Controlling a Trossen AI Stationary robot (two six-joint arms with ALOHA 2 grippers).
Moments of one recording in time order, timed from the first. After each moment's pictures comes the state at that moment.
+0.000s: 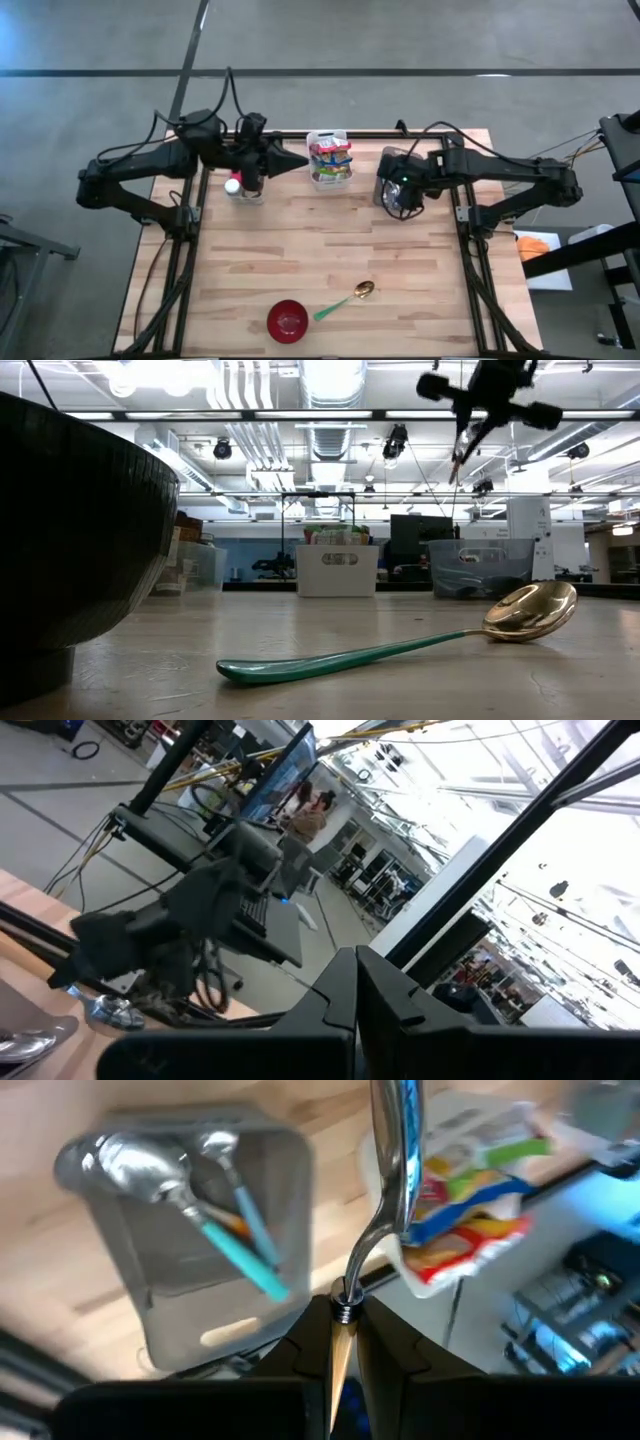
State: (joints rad) left arm 0.12 1.24 1.37 -0.05 0.26 -0.71; right arm -0.11 1.27 1.23 -1.12 0.40 -1.43
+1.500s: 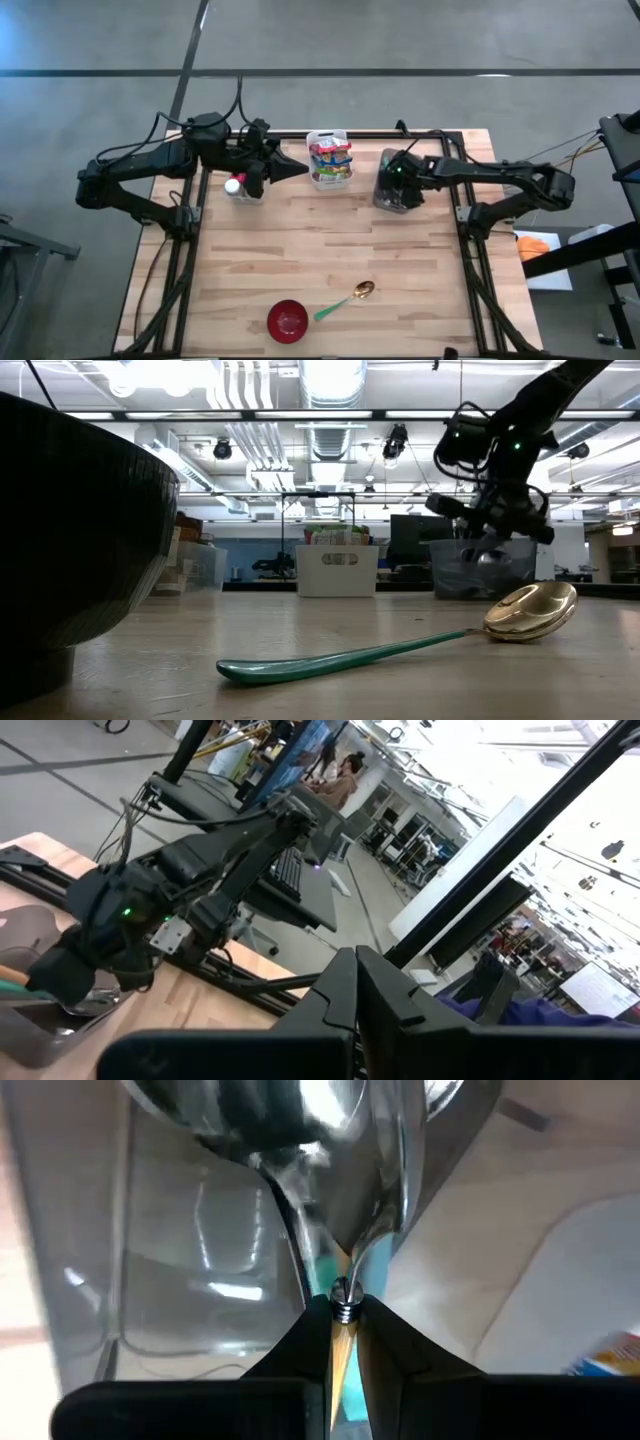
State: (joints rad) left arm 0.12 1.23 1.37 -0.19 0.25 -0.63; right arm -0.46 1.32 0.65 -0.45 0.20 -2.10
